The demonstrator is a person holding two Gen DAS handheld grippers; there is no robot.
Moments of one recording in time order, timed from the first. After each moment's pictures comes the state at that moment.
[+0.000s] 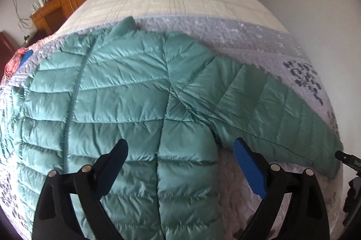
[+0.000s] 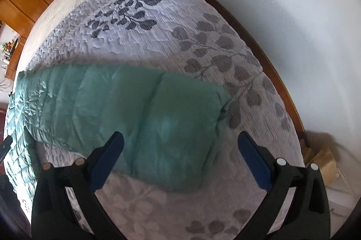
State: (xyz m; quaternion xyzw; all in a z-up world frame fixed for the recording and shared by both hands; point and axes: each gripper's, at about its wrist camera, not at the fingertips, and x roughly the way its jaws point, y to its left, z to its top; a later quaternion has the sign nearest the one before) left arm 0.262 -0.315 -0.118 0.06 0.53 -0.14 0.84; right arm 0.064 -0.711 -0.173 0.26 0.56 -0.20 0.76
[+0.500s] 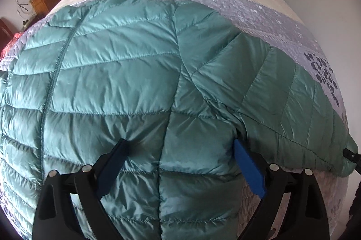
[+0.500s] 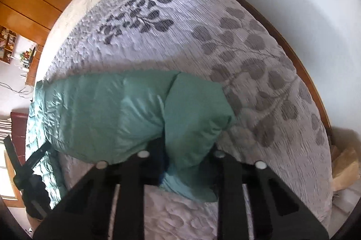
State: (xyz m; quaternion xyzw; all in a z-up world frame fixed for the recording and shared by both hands) left arm 0.287 -0.309 -0.167 0.05 0.57 -0.13 0.81; right arm 0.085 -0.715 -0.177 0.33 0.54 -0.15 0.76
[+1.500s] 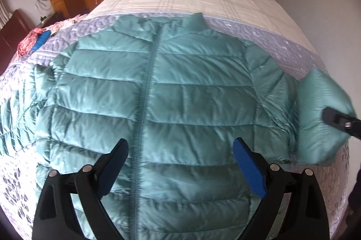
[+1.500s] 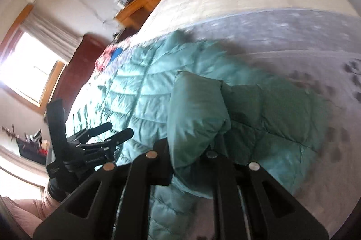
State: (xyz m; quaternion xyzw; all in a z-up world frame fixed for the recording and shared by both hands) left arm 0.300 -0.189 -0.112 0.02 0.54 -0.09 0.84; right arm 0.278 -0.440 -0.098 0.22 0.51 0.20 0.81
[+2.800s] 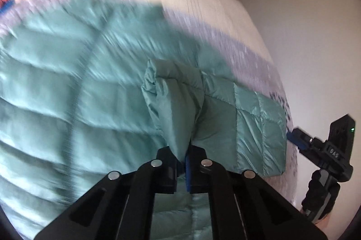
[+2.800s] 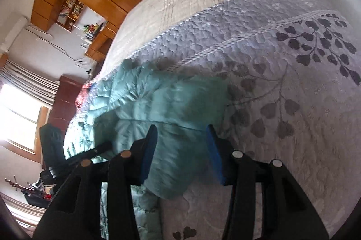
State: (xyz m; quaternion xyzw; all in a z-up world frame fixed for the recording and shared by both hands) left arm 0.318 -0.200 -0.115 -0.11 0.54 -0.21 0.80; right arm 0.229 -0.552 -0.114 0.32 0.48 0.08 0.81
